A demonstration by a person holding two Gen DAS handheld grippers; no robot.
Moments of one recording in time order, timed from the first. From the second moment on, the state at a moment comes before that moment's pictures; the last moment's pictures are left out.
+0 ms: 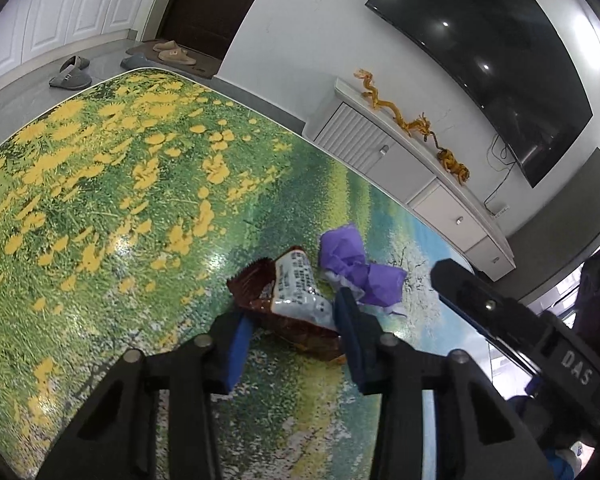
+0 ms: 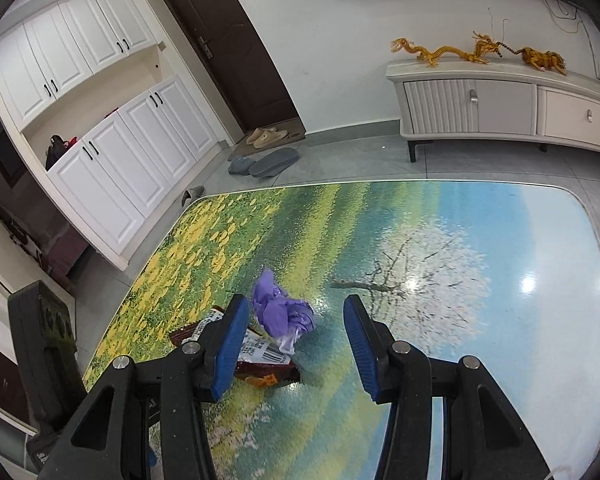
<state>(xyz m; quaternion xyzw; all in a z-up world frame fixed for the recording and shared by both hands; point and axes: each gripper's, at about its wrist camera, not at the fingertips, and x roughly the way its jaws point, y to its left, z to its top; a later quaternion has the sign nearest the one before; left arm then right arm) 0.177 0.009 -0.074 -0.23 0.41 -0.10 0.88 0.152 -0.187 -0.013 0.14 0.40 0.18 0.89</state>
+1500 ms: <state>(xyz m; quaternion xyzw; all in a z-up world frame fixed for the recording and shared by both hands) 0.031 0.003 0.048 -0.13 0.26 -0.06 0.95 -0.016 -0.216 0.057 0.13 0.27 0.01 0.95</state>
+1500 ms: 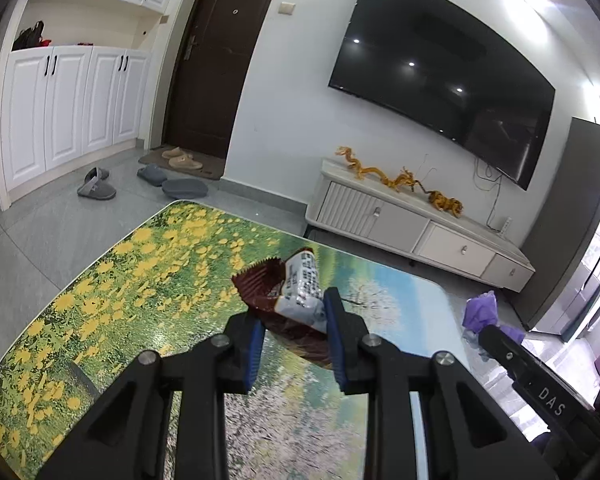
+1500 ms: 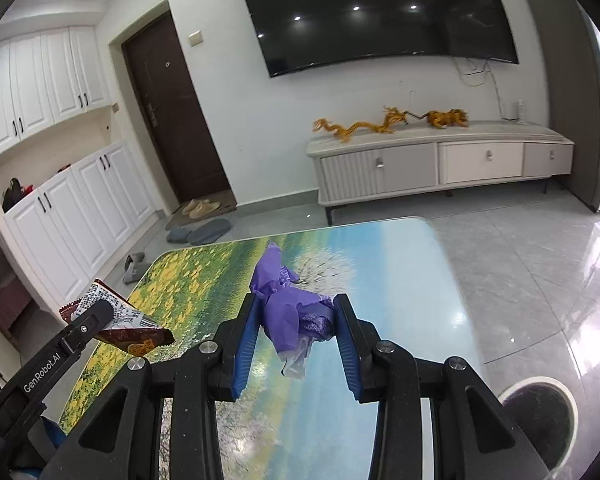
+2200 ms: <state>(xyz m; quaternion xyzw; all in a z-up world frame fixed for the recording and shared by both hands) -0.041 -0.052 0.094 -0.08 0.23 -0.08 0.97 -0.103 -0.261 0.080 0.14 0.22 -0.03 0.96</state>
